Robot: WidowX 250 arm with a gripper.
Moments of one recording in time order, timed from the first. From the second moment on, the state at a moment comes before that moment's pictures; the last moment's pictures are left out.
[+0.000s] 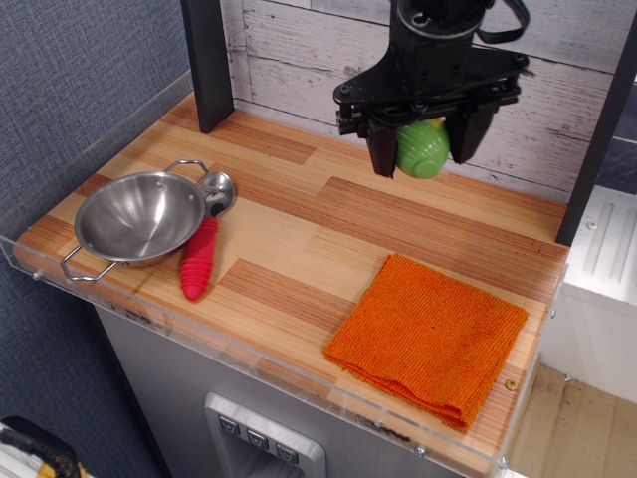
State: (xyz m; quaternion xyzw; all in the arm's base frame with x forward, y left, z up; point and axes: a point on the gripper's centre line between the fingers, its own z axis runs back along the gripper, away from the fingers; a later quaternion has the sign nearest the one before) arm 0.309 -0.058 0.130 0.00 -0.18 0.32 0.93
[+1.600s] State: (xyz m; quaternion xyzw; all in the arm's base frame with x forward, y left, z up) arm 0.290 -0.057 0.022 0.08 -0.03 0.27 0.96
